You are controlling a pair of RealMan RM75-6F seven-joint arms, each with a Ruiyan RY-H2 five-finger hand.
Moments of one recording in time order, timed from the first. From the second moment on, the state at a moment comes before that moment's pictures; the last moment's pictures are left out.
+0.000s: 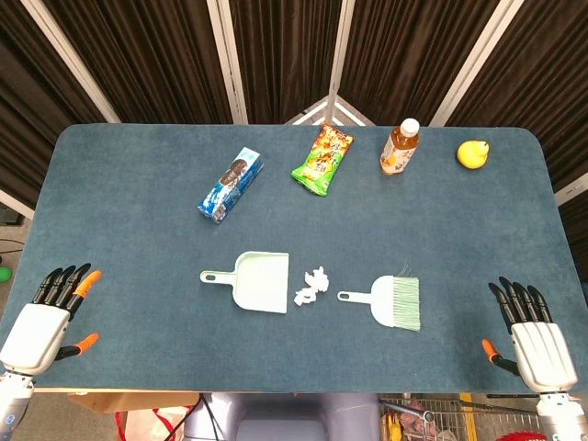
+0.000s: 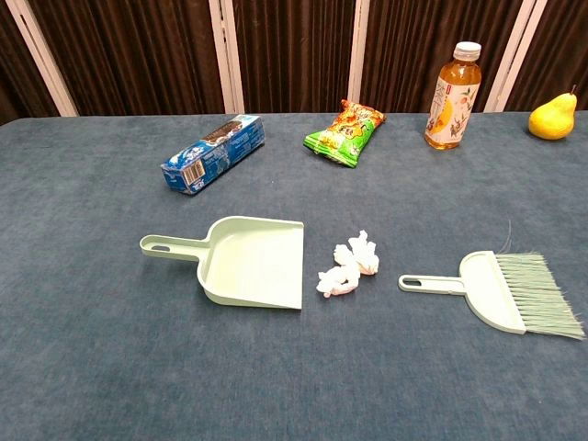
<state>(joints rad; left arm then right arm) -0.11 -1.15 0.05 -1.61 1.68 1.50 0.11 0.03 -1.10 -0.01 -1.67 -1.60 1.50 -0.08</state>
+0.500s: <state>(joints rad) -0.12 -1.15 0.05 -1.62 1.68 1.49 0.11 0.03 -1.10 -0.01 -1.68 -1.59 1.49 -0.08</state>
